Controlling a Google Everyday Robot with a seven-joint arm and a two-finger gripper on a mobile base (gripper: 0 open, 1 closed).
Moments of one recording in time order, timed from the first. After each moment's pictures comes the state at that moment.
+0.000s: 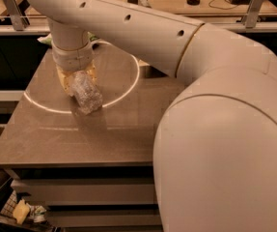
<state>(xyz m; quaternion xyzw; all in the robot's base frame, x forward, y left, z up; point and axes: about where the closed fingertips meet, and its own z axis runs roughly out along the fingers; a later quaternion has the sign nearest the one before) 0.603 0.158 0.833 -0.27 0.96 0.03 0.07</state>
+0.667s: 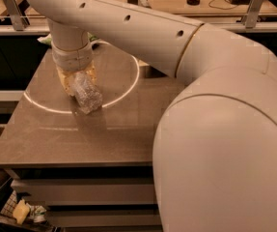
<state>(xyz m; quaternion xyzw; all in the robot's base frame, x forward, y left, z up) 0.604 0.159 0.831 -0.28 0.96 0.04 0.07</state>
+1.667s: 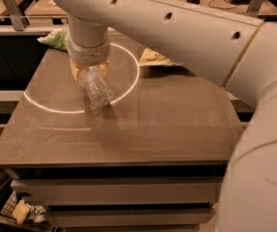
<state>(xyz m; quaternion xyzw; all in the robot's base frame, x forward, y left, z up) 0.602 0.123 0.866 -0.25 0.95 0.06 0.15</state>
